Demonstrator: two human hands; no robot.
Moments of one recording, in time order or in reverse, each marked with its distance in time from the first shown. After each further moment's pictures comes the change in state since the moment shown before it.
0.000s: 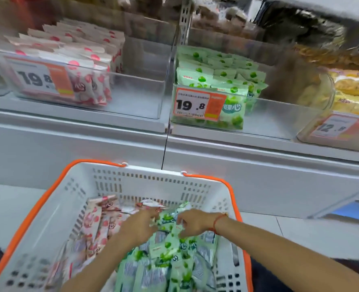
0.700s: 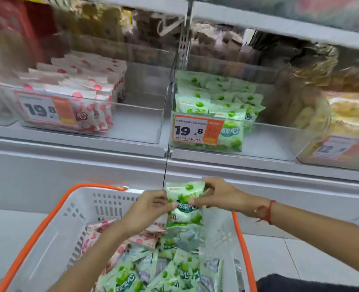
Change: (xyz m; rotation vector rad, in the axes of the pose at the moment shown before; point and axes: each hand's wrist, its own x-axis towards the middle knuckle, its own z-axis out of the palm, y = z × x) left_hand -0.008 0.049 -0.092 -0.723 0.135 0.255; right_hand -0.082 0.002 -0.103 0.624 0.457 -0.154
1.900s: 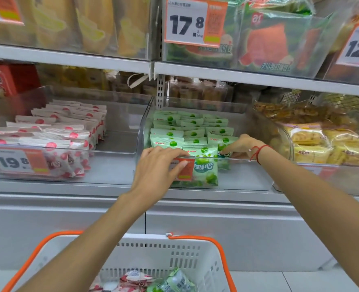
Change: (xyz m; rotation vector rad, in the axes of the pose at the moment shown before) left_hand 0.083 0.148 -0.005 0.844 0.495 0.604; right_hand 0.066 -0.022 -0.209 0.017 0.543 0.330
